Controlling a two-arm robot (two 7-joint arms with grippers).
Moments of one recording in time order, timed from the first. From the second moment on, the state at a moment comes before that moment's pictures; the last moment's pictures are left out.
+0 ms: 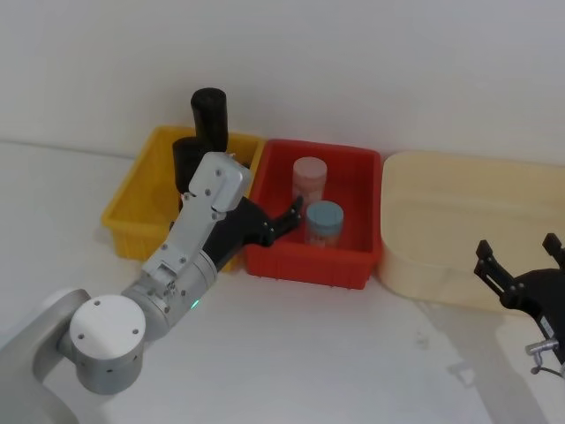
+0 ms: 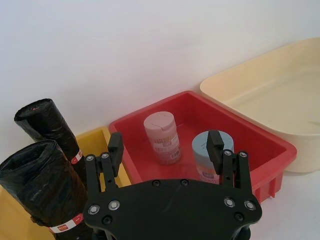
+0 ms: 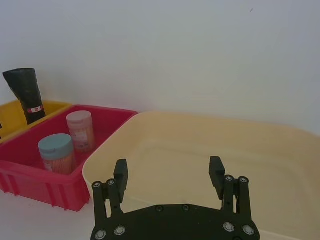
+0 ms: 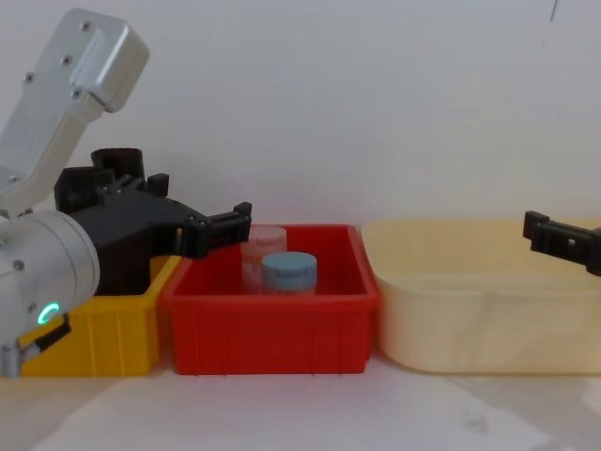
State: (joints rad) left arm -0.24 0.38 0.45 -1.63 -0.20 0.01 -0.01; right arm -0.01 0.34 -0.23 -1.77 0.29 0.03 0.07
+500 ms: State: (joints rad) left arm -0.24 0.38 0.45 -1.63 -0.20 0.01 -0.01; right arm -0.01 0.34 -0.23 -1.77 0.29 0.03 0.07
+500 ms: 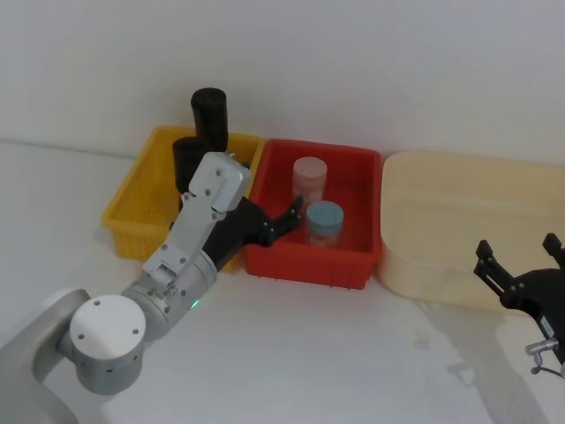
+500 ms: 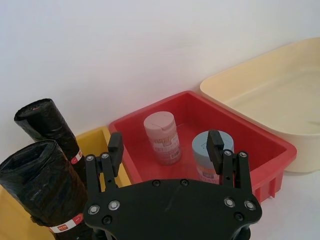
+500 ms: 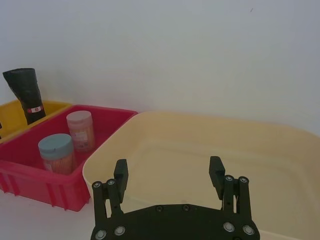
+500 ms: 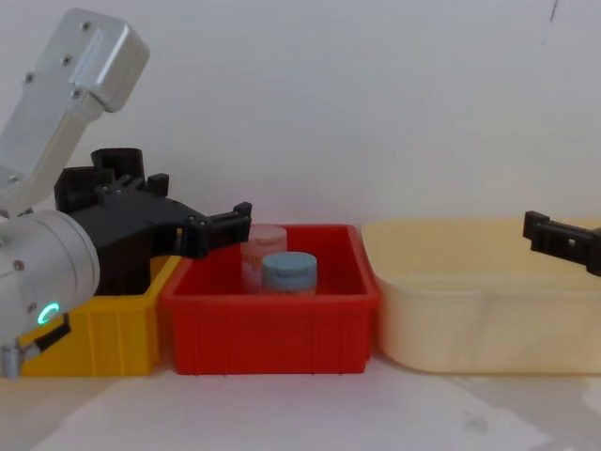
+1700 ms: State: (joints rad) left arm -0.24 0.38 0.45 -1.63 -0.20 0.01 -0.01; right arm -0.01 0.34 -0.23 -1.77 0.29 0.03 0.07
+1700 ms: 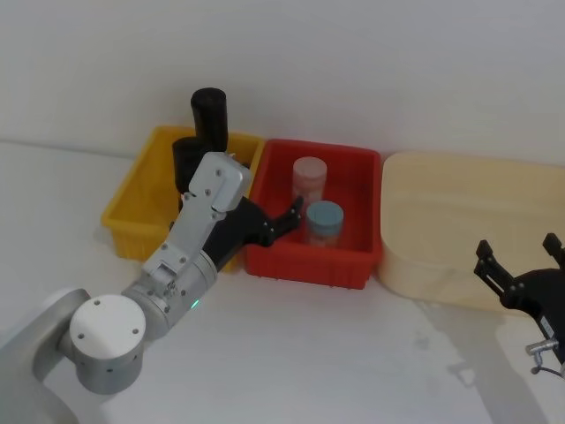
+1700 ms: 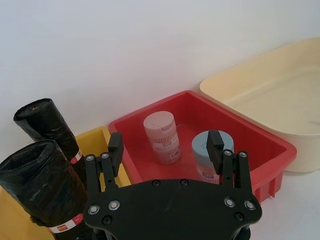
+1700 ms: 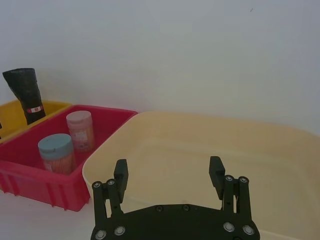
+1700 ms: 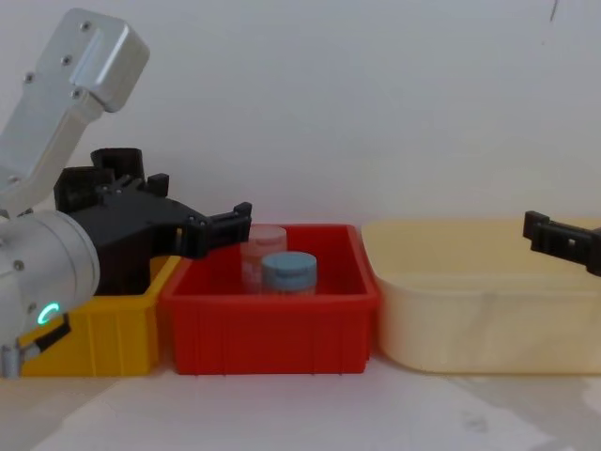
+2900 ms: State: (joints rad) left arm 0.00 0.72 0.01 -1.96 -0.51 0.29 -0.27; right arm 0.36 0.27 -0.35 -1.66 0.43 0.46 0.26
